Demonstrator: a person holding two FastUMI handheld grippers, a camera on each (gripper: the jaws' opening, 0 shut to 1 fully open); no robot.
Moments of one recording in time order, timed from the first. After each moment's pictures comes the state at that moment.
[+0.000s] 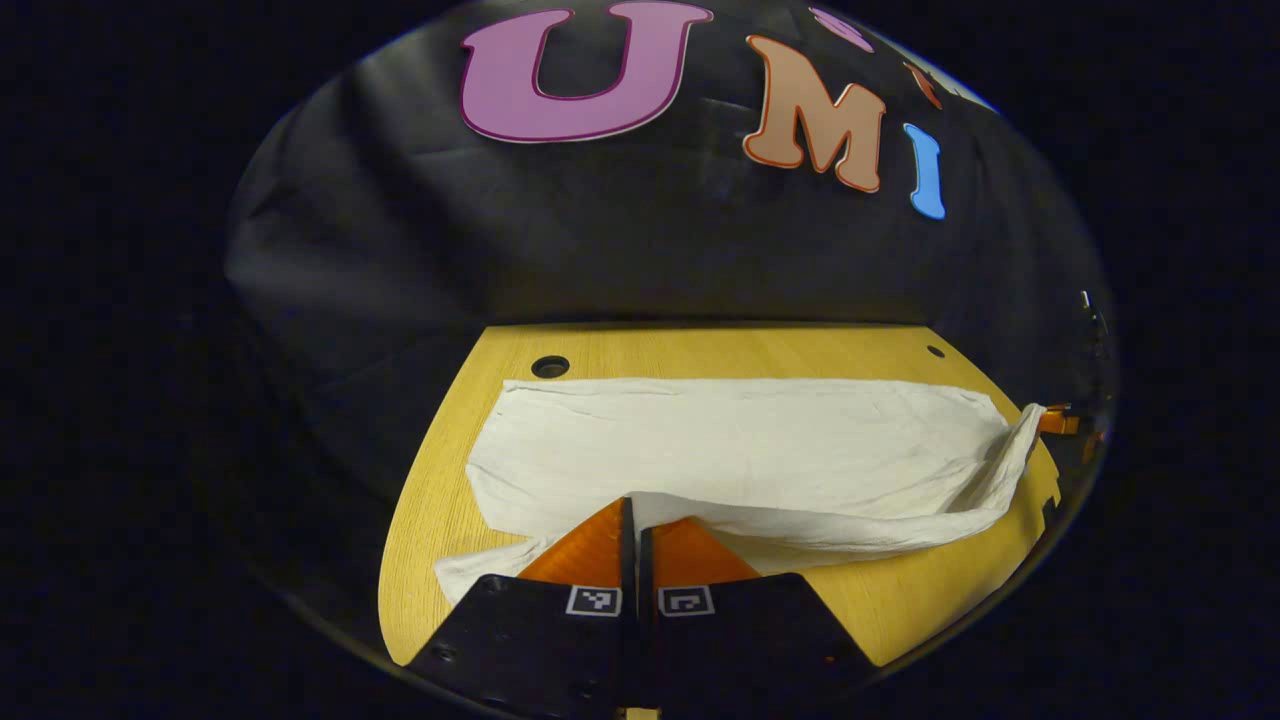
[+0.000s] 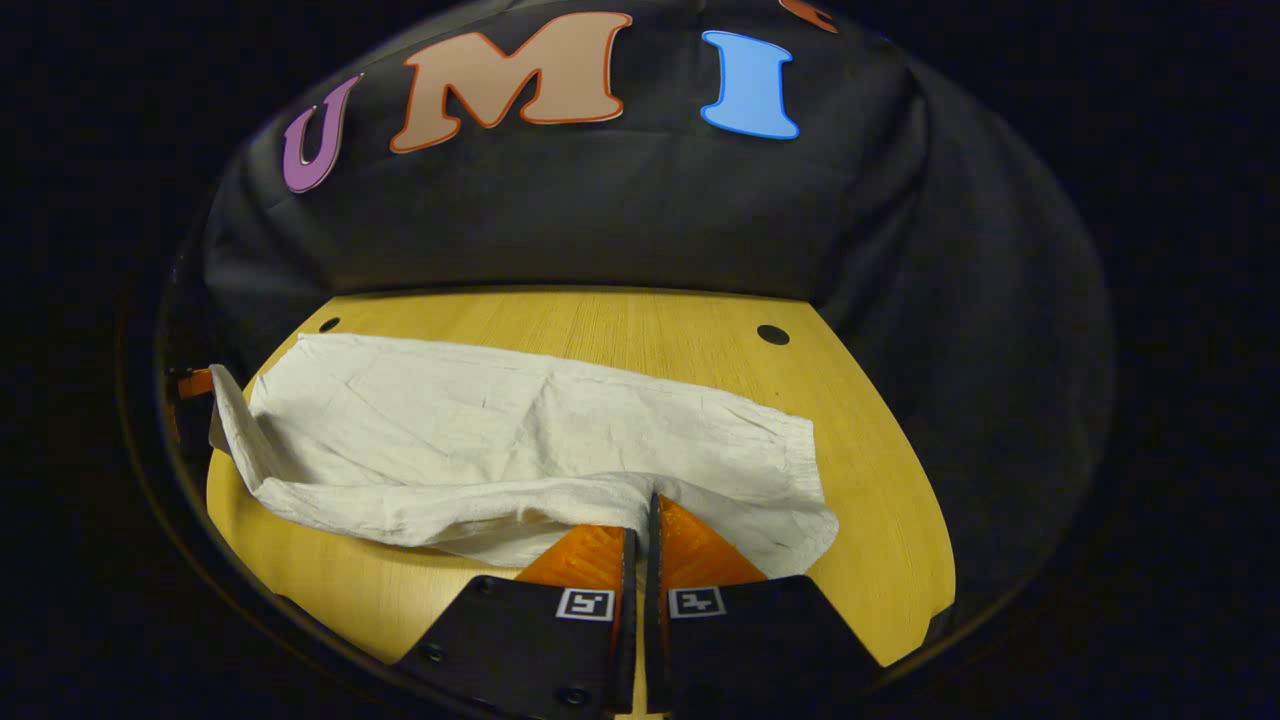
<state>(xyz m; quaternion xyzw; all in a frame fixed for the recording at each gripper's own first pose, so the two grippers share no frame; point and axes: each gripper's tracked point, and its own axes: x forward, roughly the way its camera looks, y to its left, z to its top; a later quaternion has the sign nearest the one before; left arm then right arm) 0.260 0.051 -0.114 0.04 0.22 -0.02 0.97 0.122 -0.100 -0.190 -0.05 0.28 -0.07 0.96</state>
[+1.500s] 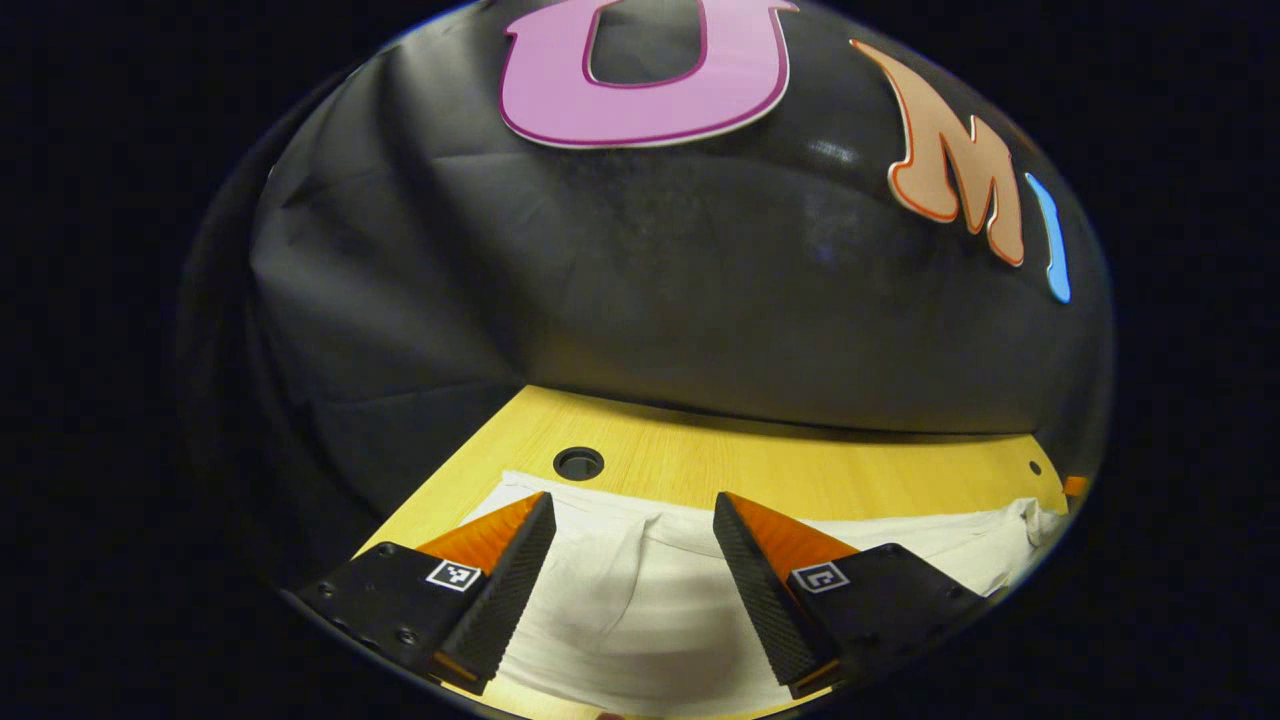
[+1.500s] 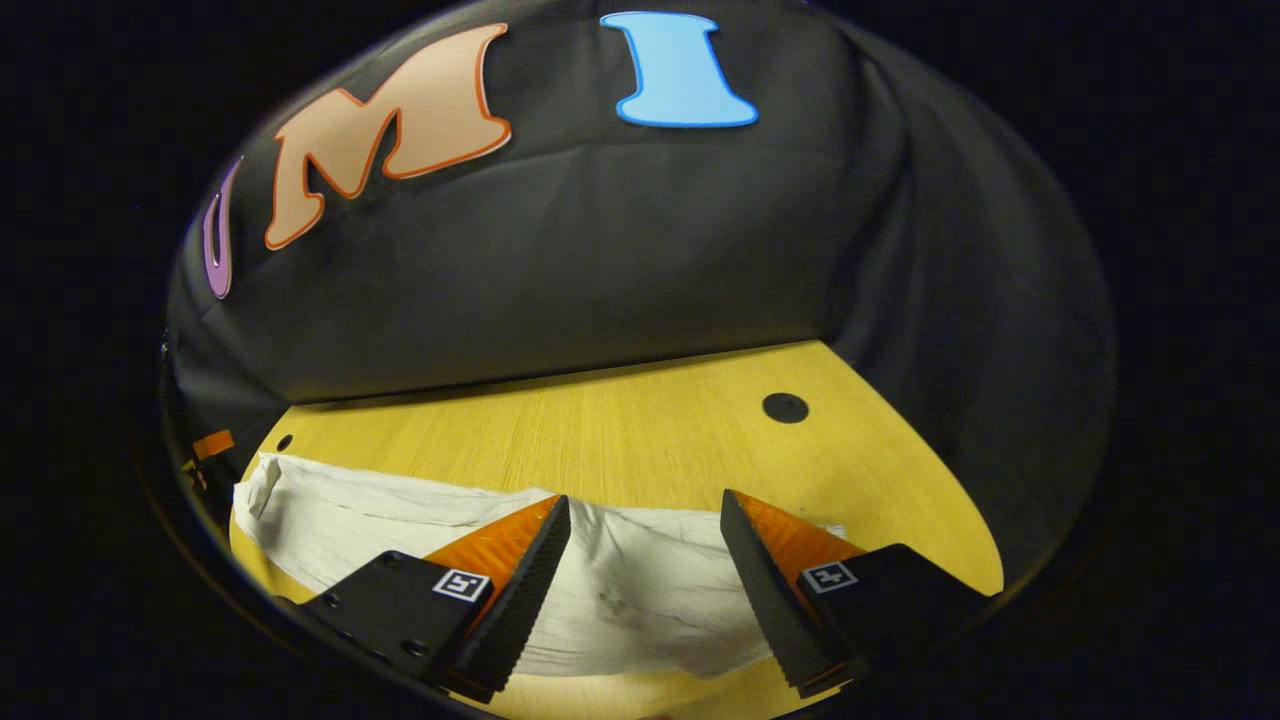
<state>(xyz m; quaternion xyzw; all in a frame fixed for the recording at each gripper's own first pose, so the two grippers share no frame) 0.409 0.061 -0.084 0.00 0.13 0.12 0.98 0.282 -0.166 -0.179 0.03 0.21 -0.08 0.97</state>
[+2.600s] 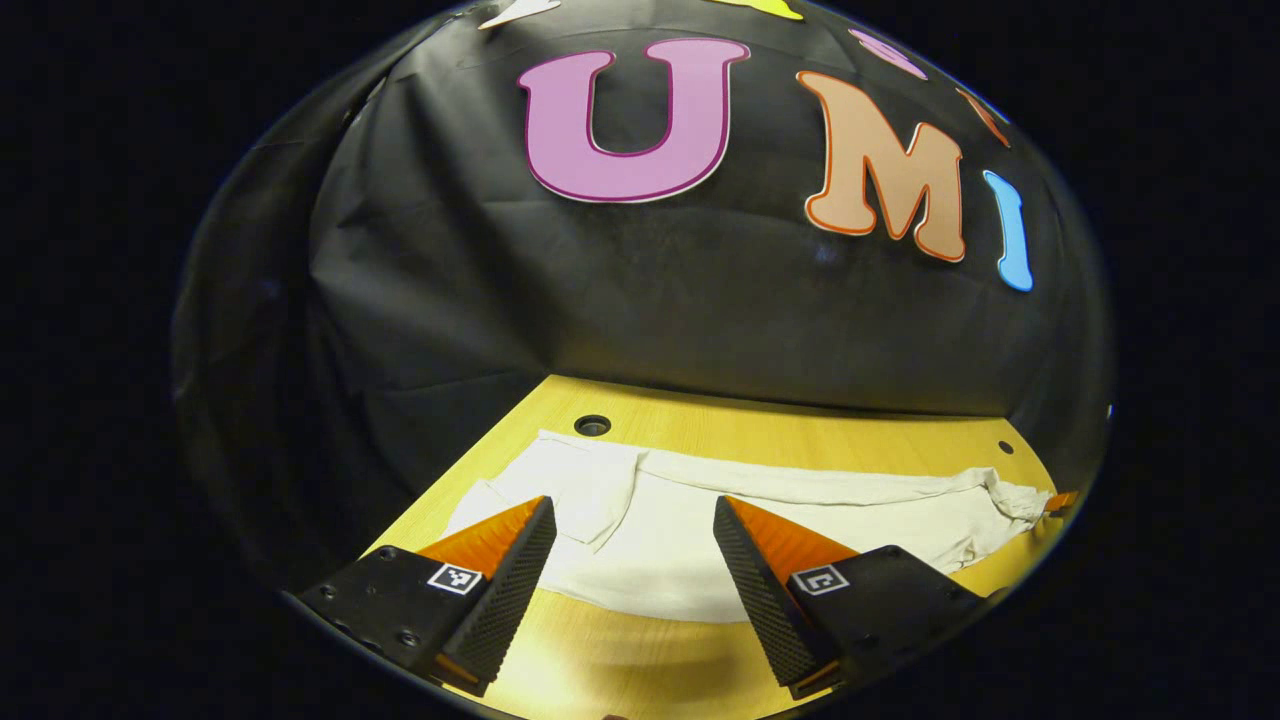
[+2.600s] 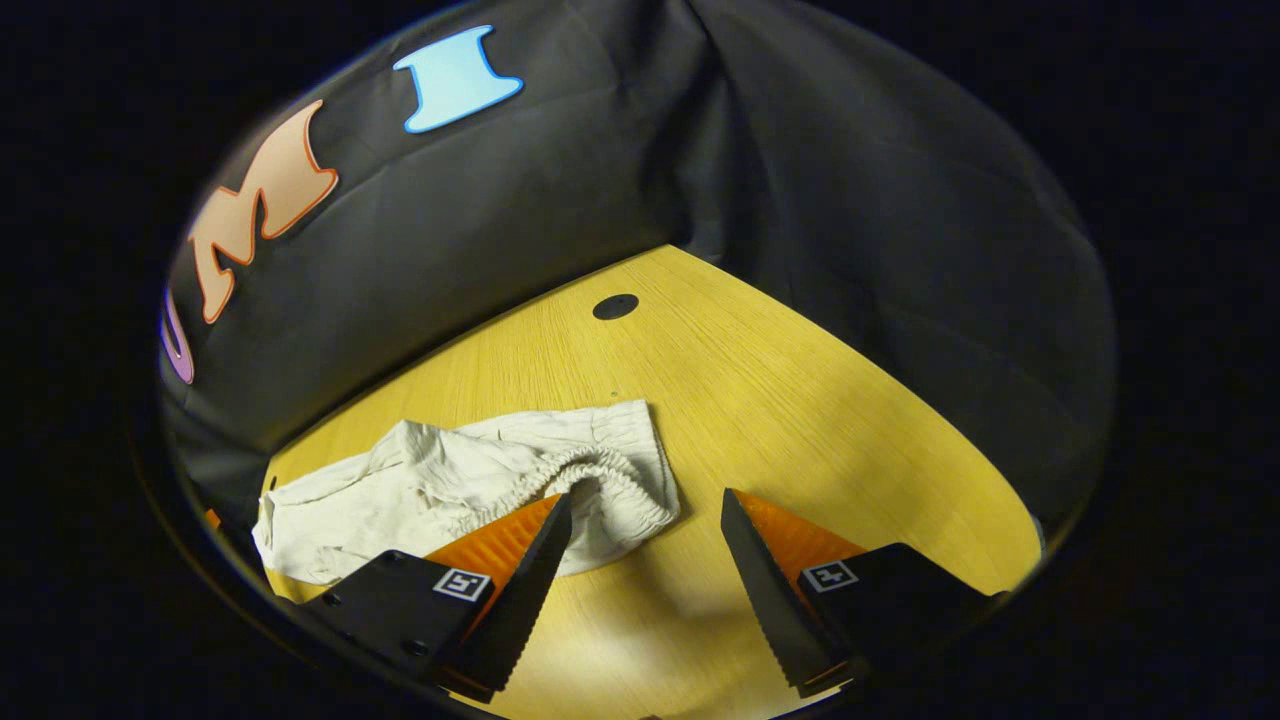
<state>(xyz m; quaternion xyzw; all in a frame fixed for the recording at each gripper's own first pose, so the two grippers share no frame) 0.385 0.048 -0.061 0.01 0.13 0.13 0.98 0.197 -0.284 -0.261 0.17 0.26 -0.16 0.94</state>
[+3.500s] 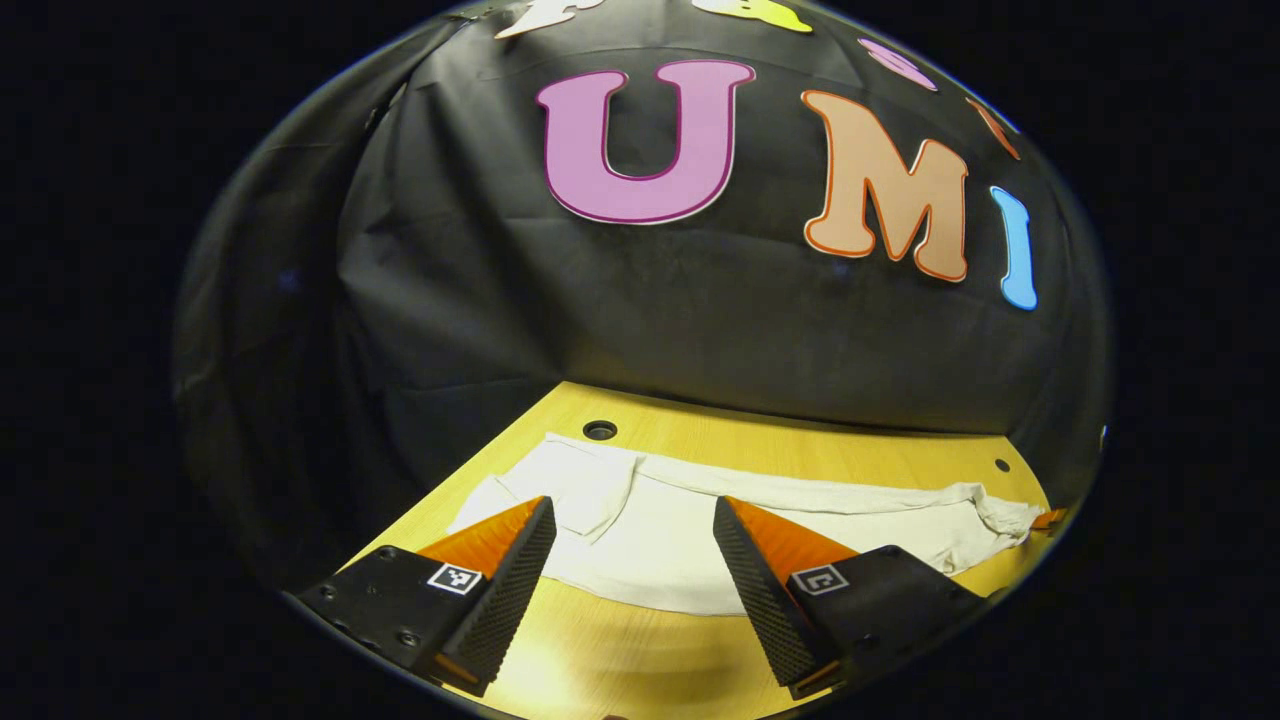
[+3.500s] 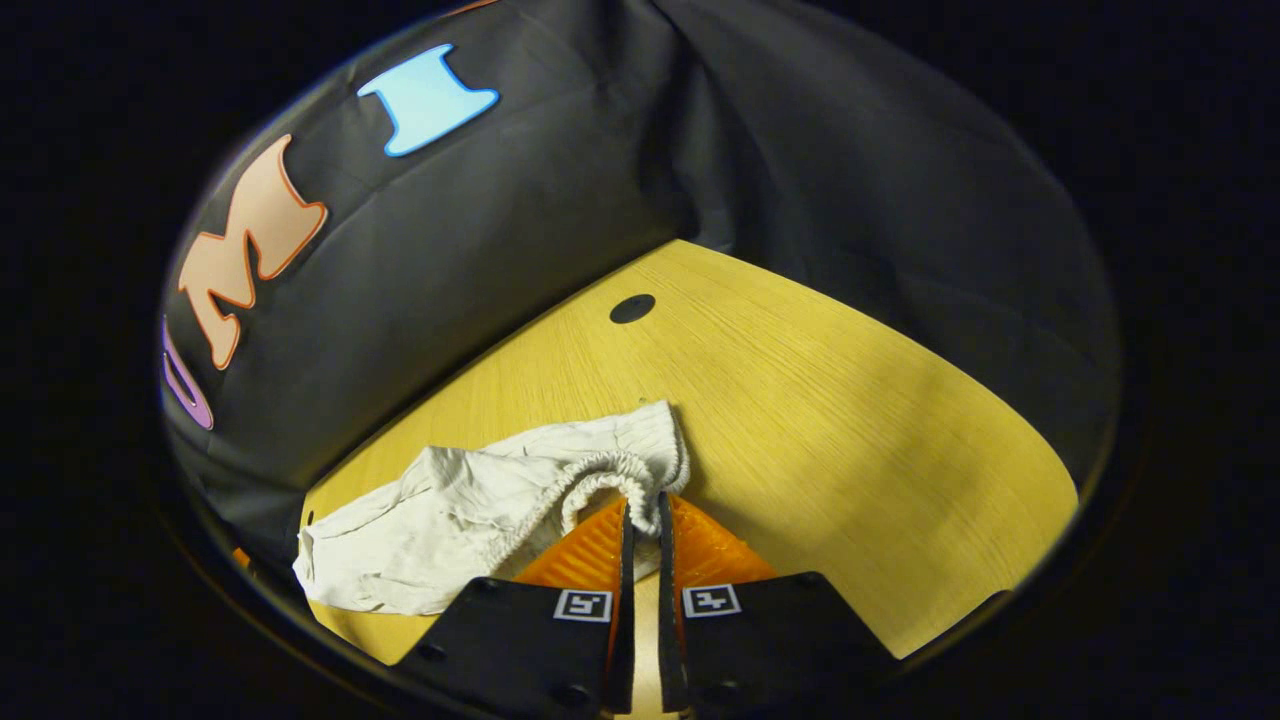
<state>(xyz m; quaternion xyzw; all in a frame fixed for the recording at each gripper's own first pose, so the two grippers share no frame) 0.393 0.040 -0.058 -0.01 0.11 0.14 0.98 0.211 -0.270 -0.256 0.21 0.24 -0.14 0.94</state>
